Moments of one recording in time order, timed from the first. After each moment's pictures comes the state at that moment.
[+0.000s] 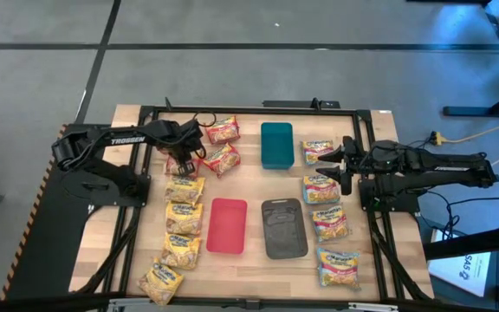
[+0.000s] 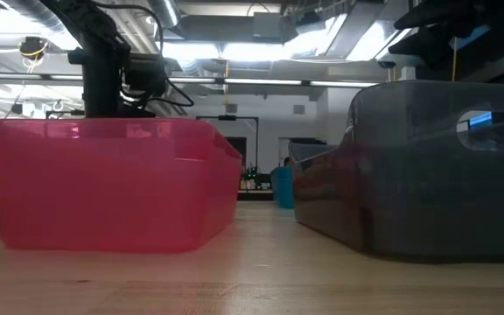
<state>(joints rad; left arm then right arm) 0.55 1.34 0.74 -0.78 -0.07 0.11 0.01 0.54 0.59 -0.36 0.12 0.36</state>
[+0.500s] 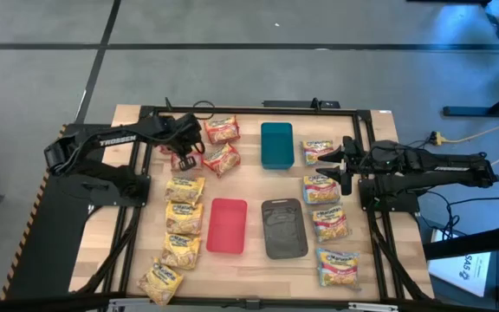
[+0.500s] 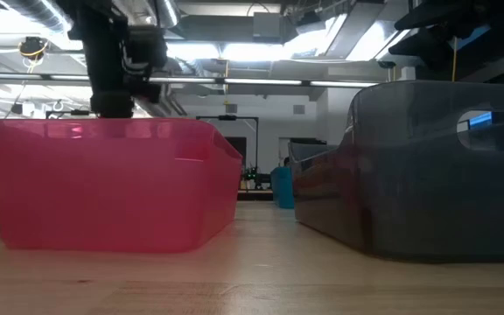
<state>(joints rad) 0.52 1.24 0.85 -0.85 -0.11 0.10 0.01 0.54 0.59 -0.37 0.12 0.36</state>
